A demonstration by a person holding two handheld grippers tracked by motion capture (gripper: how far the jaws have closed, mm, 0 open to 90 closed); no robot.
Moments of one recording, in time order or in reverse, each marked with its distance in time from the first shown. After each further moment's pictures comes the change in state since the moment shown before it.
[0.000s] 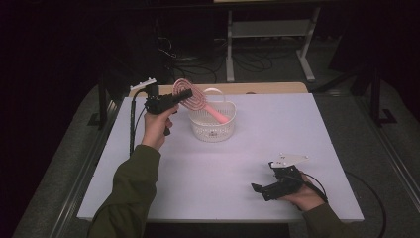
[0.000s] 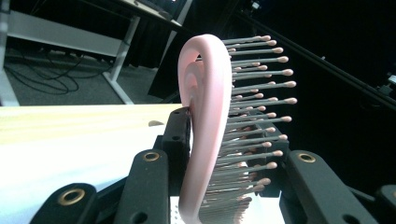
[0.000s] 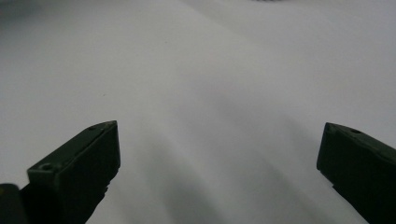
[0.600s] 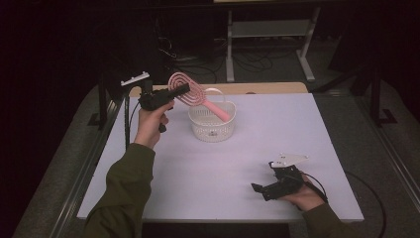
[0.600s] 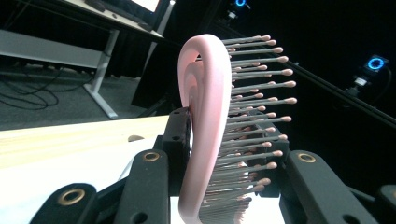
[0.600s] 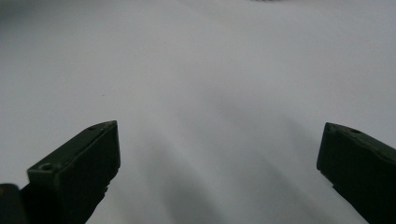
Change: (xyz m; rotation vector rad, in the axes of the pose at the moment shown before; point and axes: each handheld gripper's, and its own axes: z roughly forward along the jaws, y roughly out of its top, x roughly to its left) left arm -0.016 0.021 -0.016 -0.029 -0.071 0.033; right arm 0.000 0.000 0.000 -0.003 -0.002 0.001
